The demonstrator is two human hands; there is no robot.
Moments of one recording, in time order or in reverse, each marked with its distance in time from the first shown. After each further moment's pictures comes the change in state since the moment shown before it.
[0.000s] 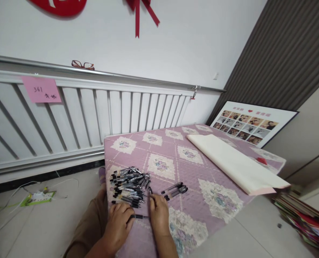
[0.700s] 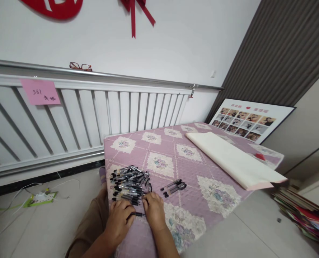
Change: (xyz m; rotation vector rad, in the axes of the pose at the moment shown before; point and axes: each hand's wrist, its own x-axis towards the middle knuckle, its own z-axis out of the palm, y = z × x) left_hand 0.000 0.002 -0.003 0.026 -0.011 0.020; right_hand -0.001 -0.028 -0.005 -0.238 -0.295 -0.077
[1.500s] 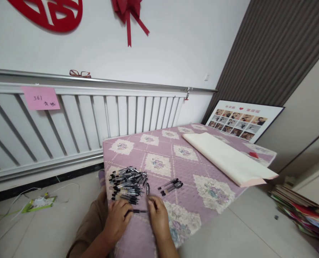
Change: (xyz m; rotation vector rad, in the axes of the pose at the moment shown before) left_hand -0.002 0.003 -0.004 -0.018 0.010 -0.033; right_hand -0.027 0.016 -0.008 0.499 0.255 0.190
